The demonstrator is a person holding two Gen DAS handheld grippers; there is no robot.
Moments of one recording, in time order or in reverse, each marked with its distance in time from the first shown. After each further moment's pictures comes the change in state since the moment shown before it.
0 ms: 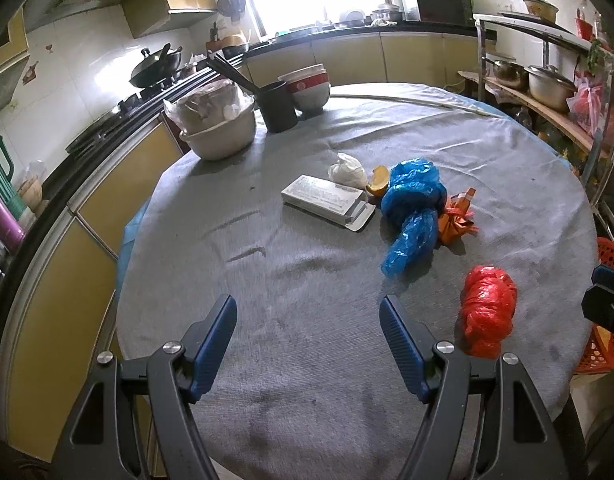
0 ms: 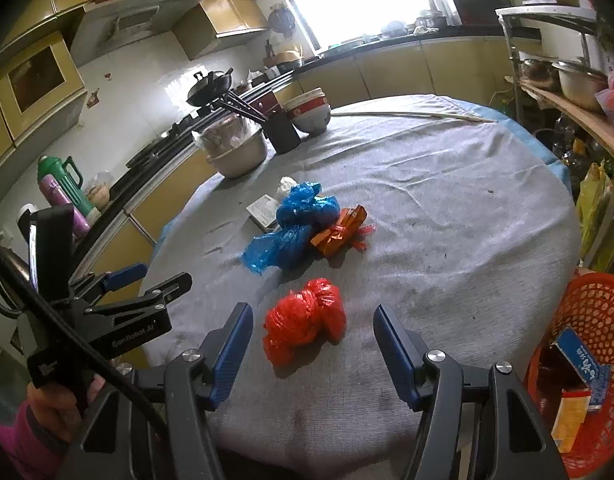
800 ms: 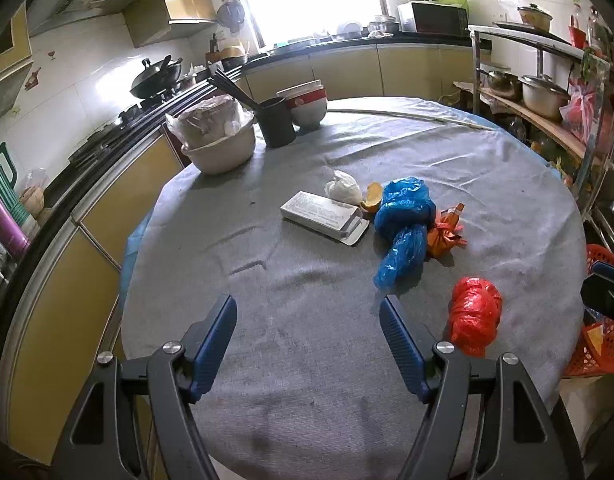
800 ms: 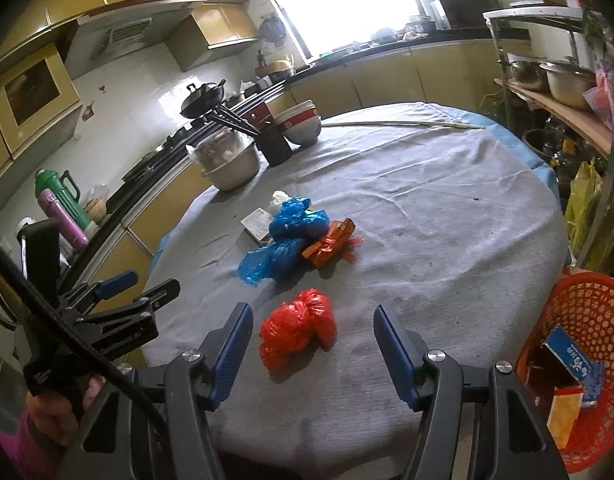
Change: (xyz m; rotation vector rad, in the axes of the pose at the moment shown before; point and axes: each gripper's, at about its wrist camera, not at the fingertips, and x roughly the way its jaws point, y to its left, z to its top) left arm -0.018 0.000 0.005 0.005 -0.045 -0.014; right arm -0.016 -0.006 0.005 0.030 -0.039 -0.018
